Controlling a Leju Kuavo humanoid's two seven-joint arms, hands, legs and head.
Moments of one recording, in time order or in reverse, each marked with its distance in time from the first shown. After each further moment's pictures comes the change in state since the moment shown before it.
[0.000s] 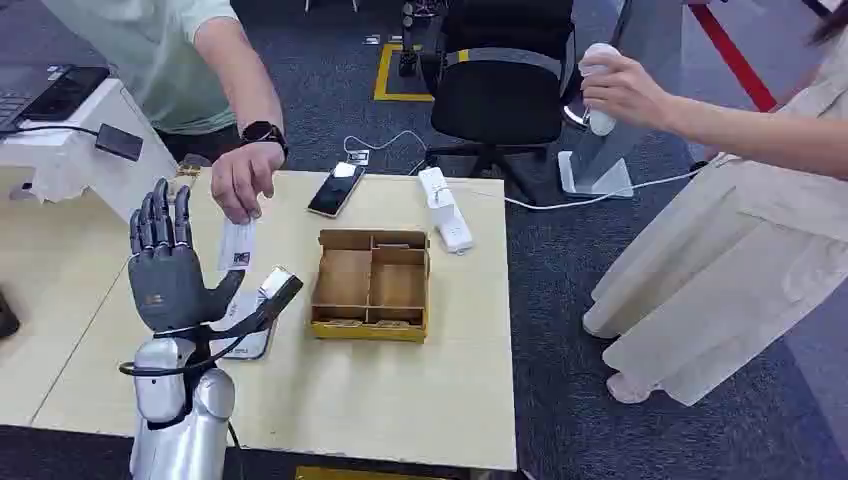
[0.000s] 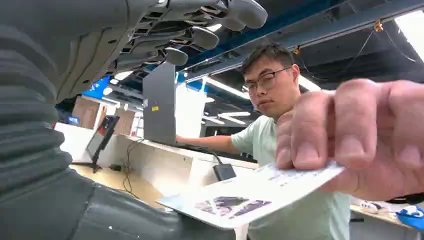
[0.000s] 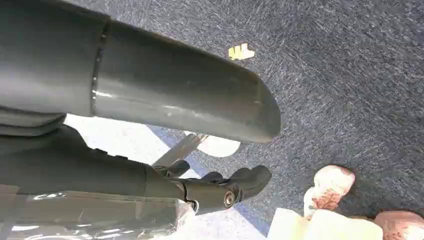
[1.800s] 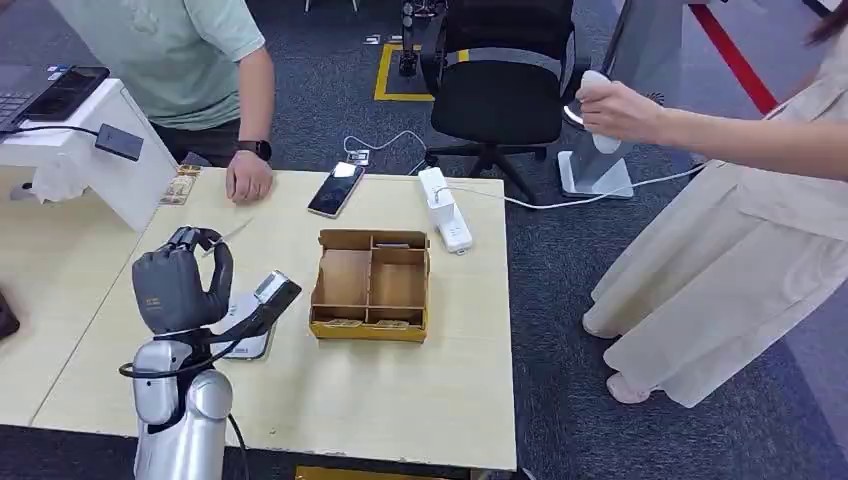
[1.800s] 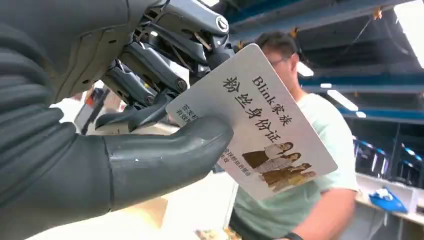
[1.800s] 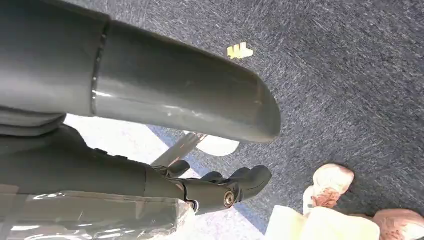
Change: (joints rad) left arm 0.006 -0.014 0.025 0.000 0.145 -0.070 -0.087; right arm -0.004 0.000 0.000 0.000 0.000 -0.001 0.000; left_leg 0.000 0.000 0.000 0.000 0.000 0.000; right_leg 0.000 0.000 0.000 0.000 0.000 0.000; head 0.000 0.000
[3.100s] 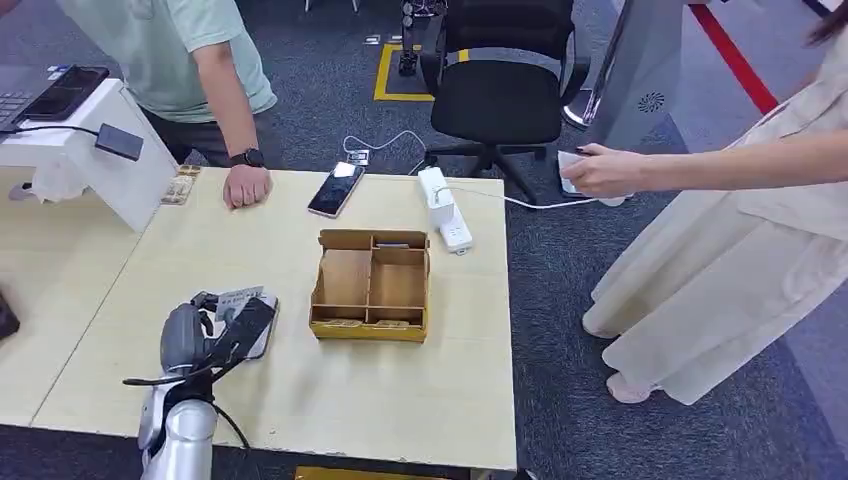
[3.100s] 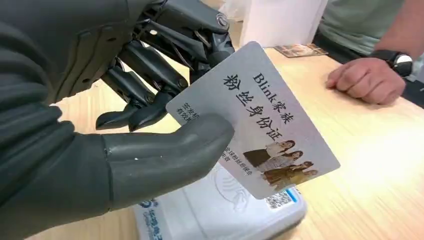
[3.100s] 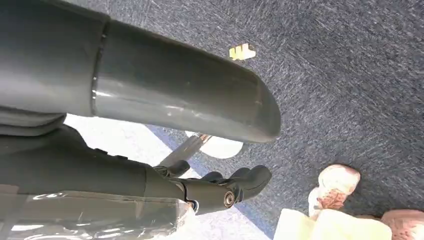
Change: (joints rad) left arm 0.038 0.005 0.174 0.182 0.324 -0.343 0.153; right arm 0.007 -0.001 -0.027 0.000 0.000 -0.012 -0.011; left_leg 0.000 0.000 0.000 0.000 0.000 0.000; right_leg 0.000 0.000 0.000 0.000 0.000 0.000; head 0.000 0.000
